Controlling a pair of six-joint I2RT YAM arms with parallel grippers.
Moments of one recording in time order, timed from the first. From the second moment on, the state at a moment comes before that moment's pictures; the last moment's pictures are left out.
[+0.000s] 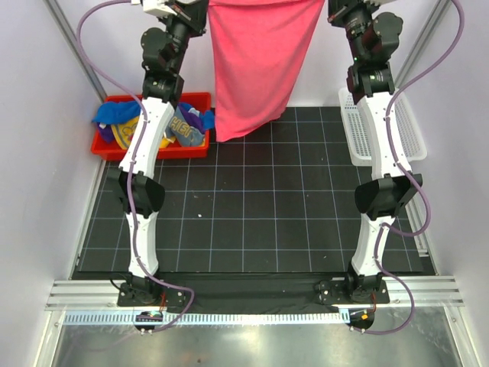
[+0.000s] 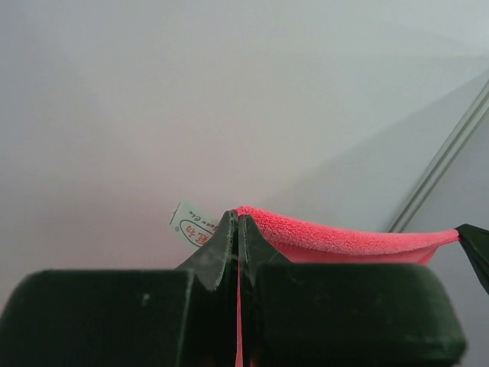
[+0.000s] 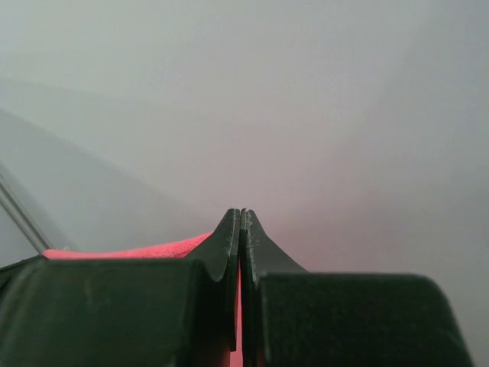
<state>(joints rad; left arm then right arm) -0.26 2.16 2.48 0.23 0.08 -0.57 0.13 2.03 2.43 0.12 -0.10 0.49</state>
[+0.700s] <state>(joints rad) -0.31 1.81 1.97 0.30 0.15 -0.54 0.13 1.68 1.93 0.16 -0.15 0.46</state>
